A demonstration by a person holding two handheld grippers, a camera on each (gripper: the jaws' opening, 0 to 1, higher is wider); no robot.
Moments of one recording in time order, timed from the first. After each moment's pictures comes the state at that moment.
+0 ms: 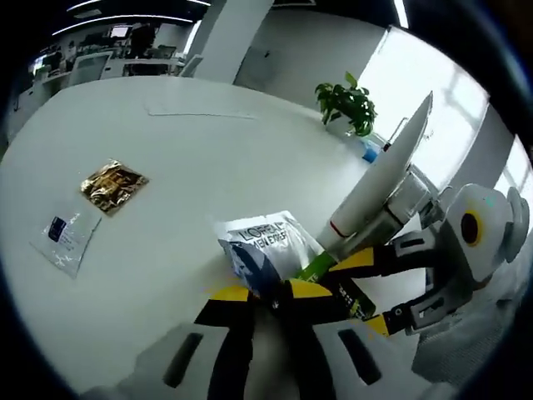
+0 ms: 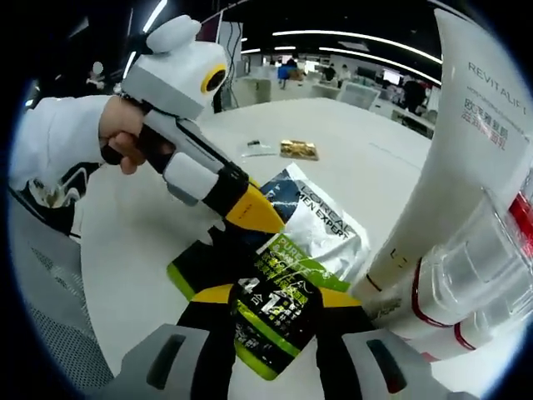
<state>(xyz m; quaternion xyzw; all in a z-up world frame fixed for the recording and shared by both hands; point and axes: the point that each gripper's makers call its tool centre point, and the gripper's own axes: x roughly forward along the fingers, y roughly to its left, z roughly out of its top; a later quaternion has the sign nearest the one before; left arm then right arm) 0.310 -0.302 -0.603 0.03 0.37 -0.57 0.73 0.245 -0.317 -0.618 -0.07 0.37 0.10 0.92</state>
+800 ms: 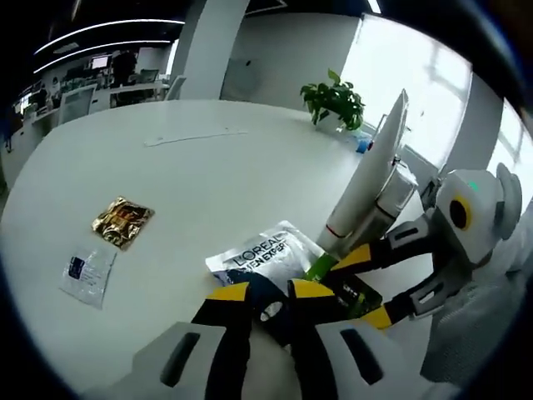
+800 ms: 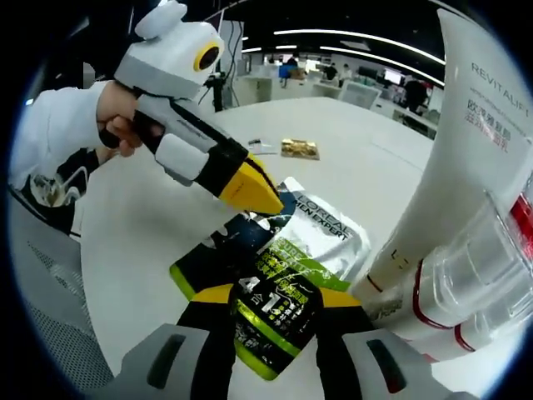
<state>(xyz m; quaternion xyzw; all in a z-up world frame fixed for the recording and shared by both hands) 0.313 -0.307 -0.593 0.08 0.33 -0.60 0.73 0.245 -0.318 -0.619 -0.07 0.37 0.10 0.92</state>
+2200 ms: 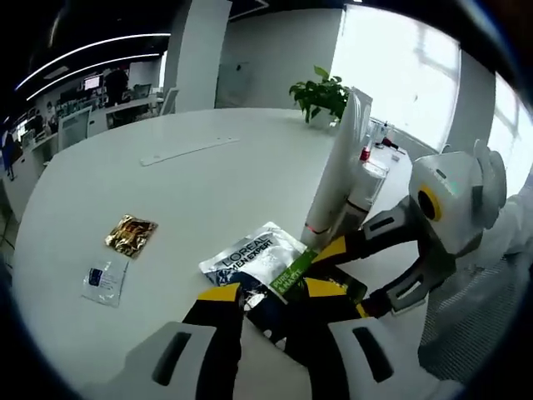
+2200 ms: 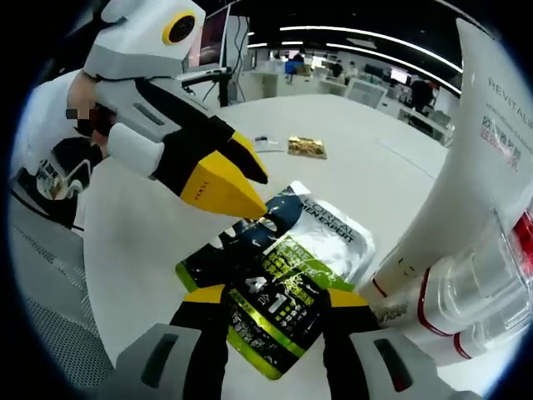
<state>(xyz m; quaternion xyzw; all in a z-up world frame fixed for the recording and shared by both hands) 0.293 -0.288 -0.562 0.12 0.29 -0.60 0.74 0.246 -0.309 -0.615 -0.09 0.38 0.12 0.91</state>
